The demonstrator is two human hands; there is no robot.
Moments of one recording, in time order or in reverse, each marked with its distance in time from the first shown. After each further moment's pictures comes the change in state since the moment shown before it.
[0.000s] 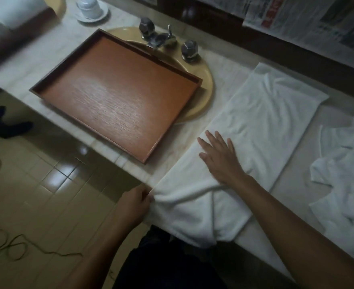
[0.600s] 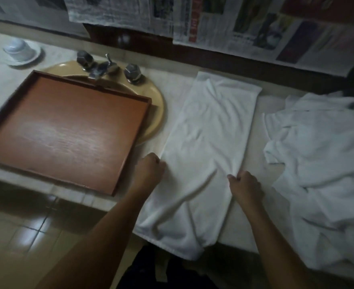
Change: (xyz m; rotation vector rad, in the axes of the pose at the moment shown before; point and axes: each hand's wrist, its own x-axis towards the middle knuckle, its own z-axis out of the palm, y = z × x) left_hand 0.115 0.148 0.010 -0.032 0.089 0.167; right_hand -0.115 0.057 -0.046 0.315 0.046 1.177
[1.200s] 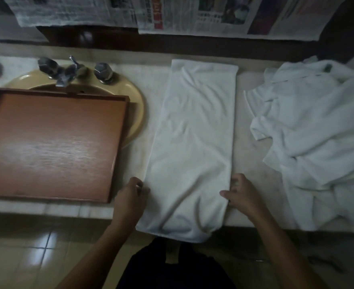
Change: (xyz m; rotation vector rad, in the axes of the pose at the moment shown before) left_hand -0.056 -0.061 -0.011 0.083 -0.070 0.129; right_hand -0.056 0.050 0.006 0.463 -0.294 0.057
